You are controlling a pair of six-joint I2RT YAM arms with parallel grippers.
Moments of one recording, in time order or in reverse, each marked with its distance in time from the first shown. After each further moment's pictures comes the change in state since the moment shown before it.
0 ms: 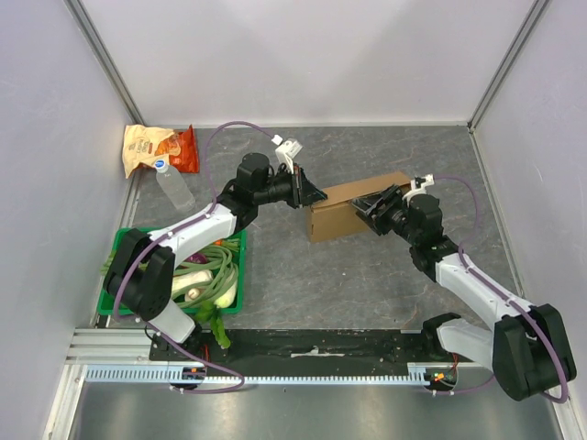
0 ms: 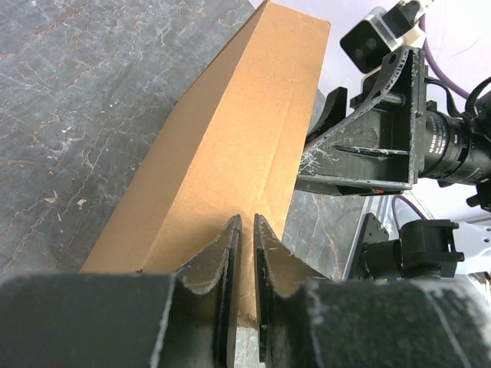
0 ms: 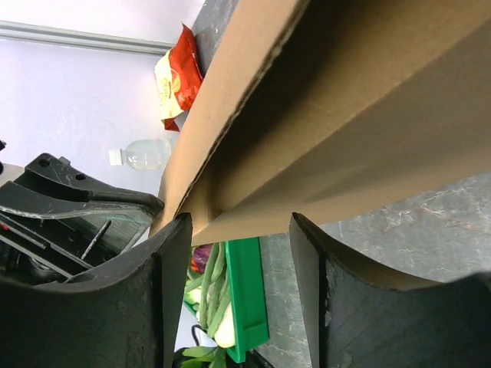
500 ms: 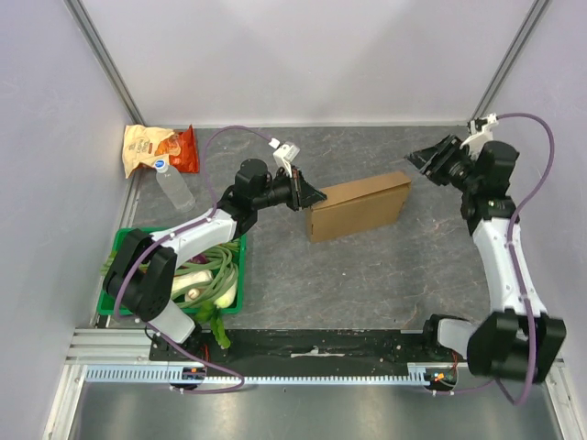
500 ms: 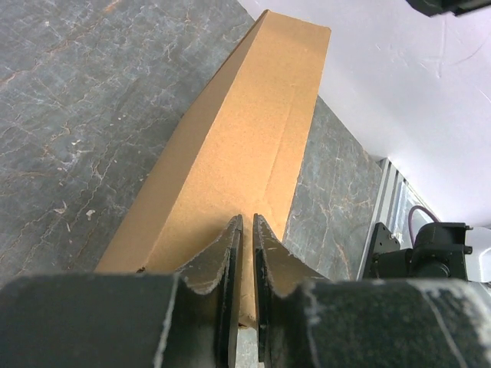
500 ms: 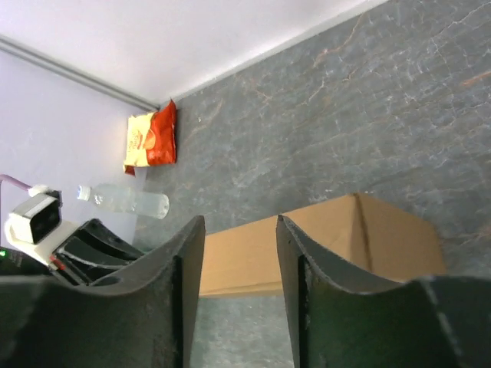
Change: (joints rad) left arm -0.003 -0.002 -0.072 0.130 -0.031 0.000; right arm -0.420 0.021 0.455 -0.386 -0.301 -0.501
